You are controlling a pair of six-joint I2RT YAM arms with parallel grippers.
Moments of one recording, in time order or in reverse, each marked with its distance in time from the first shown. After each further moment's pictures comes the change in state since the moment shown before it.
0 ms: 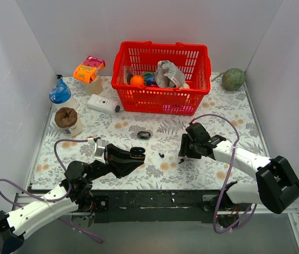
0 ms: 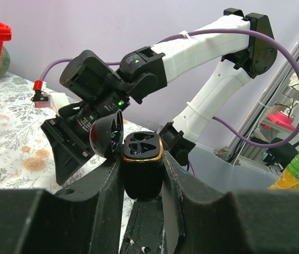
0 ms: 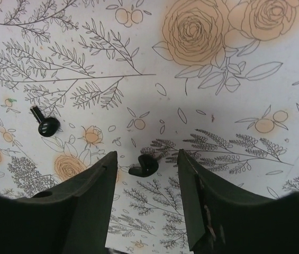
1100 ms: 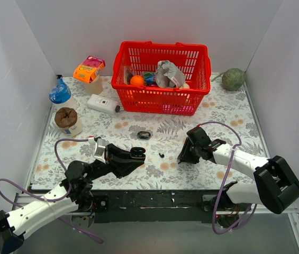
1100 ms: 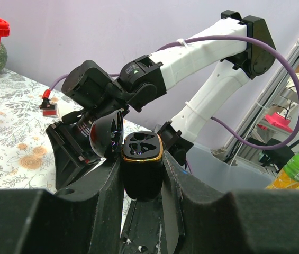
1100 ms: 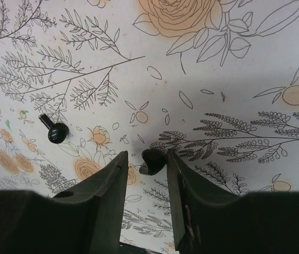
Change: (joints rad) left arm 0.000 0.005 0.000 0.000 0.000 -0.018; right arm 0.000 -0.011 -0.085 0.059 -0.058 0.261
